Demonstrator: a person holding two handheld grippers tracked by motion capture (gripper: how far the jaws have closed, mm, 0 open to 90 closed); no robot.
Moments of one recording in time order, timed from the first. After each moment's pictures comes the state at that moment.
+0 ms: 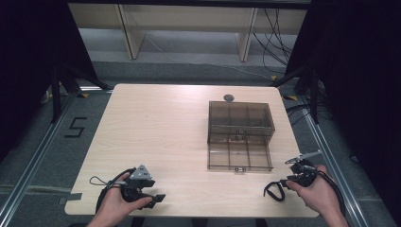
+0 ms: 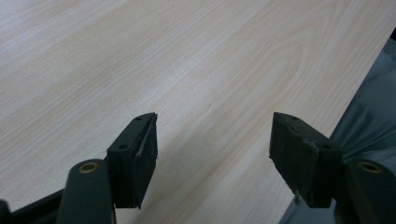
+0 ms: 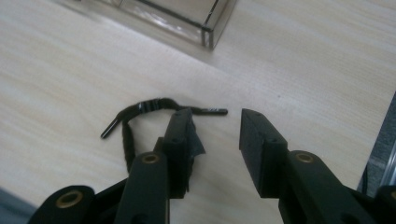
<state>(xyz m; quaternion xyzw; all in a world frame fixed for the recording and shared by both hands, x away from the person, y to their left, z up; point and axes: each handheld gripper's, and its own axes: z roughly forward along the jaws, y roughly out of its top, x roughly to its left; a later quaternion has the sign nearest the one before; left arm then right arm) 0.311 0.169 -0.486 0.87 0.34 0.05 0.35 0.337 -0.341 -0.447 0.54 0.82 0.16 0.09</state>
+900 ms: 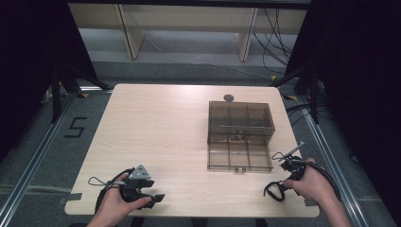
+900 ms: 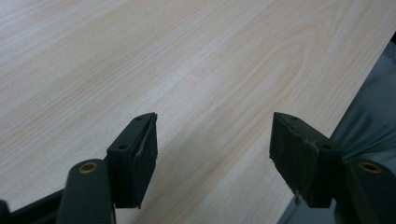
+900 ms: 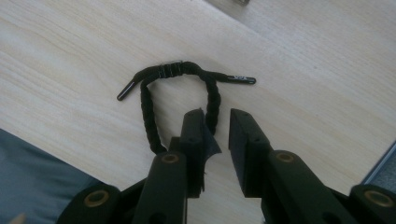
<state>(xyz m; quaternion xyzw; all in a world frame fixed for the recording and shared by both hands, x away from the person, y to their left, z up) 0.310 0.171 -0.486 0.87 0.35 0.05 0.35 0.356 -0.320 -0.447 0.53 0.85 0.05 0.00</state>
